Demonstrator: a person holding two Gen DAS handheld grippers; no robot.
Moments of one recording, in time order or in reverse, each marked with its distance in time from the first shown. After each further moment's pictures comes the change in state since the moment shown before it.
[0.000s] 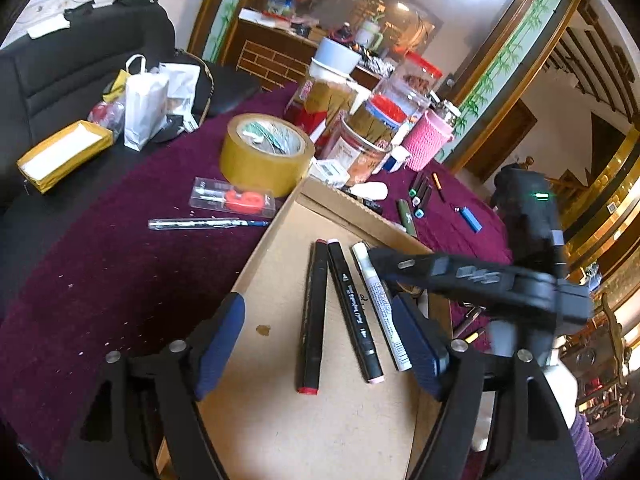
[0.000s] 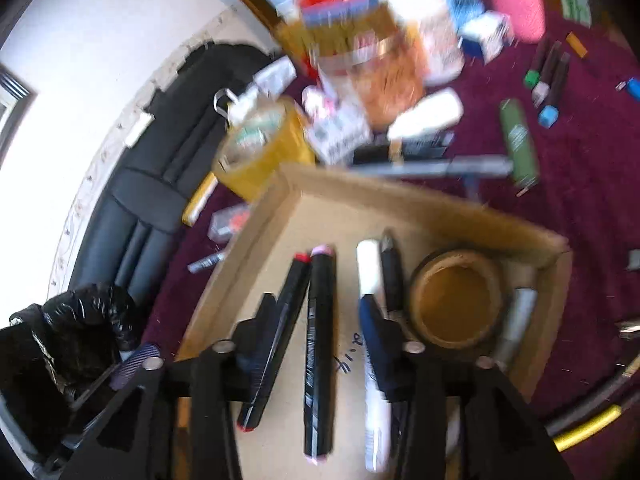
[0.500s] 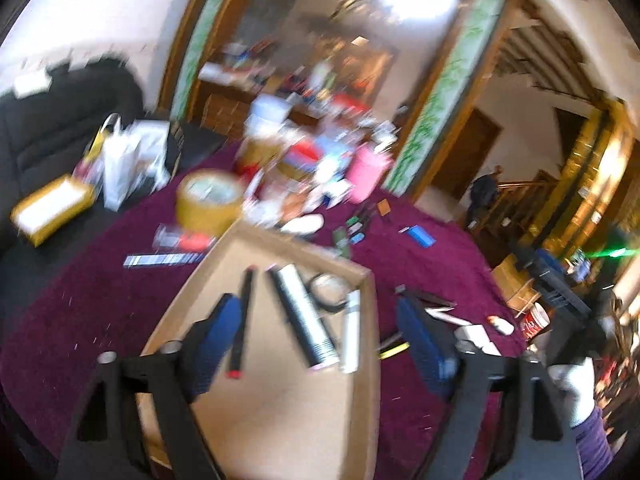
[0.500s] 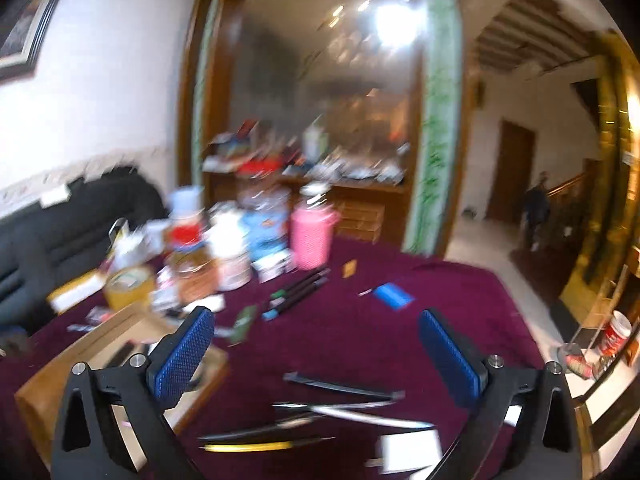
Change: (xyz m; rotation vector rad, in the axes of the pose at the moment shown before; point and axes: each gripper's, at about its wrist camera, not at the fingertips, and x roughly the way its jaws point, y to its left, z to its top) left arm -0.072 -0.083 -0.033 0.167 -0.214 -0.090; right arm -0.234 -0.048 -0.080 -0.260 -0.715 -0.608
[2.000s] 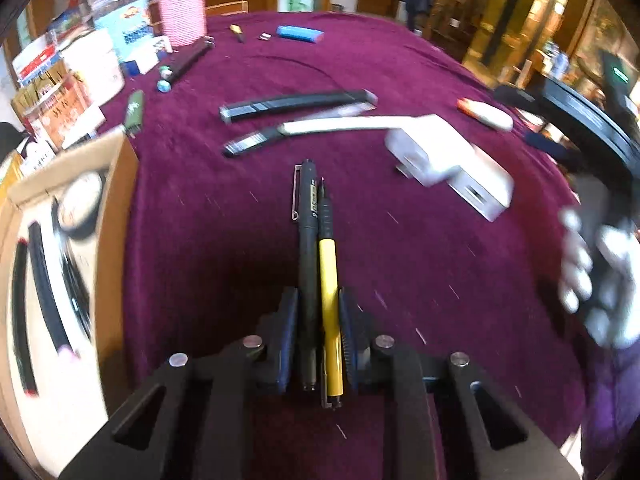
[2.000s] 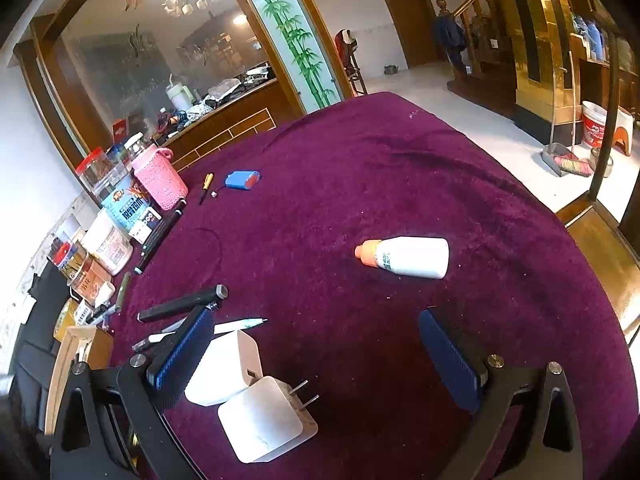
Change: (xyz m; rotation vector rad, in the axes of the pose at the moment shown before) left arm 0.183 -0.164 -0.120 0.434 0.628 -0.067; right arm 0.047 -0.196 -0.126 0.553 0.340 -0.063
